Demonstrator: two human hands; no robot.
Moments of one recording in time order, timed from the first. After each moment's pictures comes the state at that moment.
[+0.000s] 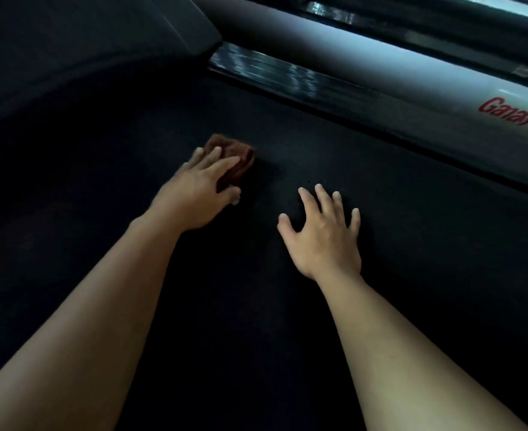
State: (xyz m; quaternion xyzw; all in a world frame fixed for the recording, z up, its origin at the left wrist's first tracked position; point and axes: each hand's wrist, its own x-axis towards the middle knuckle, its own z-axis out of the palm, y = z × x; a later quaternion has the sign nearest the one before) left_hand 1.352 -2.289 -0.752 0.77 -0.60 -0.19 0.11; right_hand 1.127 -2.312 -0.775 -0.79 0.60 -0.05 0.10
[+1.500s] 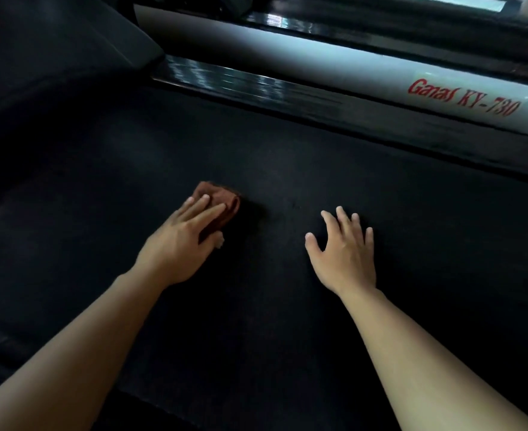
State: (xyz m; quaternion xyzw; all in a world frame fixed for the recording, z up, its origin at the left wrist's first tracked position) left_hand 1.206 -2.192 -0.753 0.74 -0.63 -0.19 0.14; right_hand 0.929 -2.263 -0.770 -0.75 0.65 -0.07 0.11
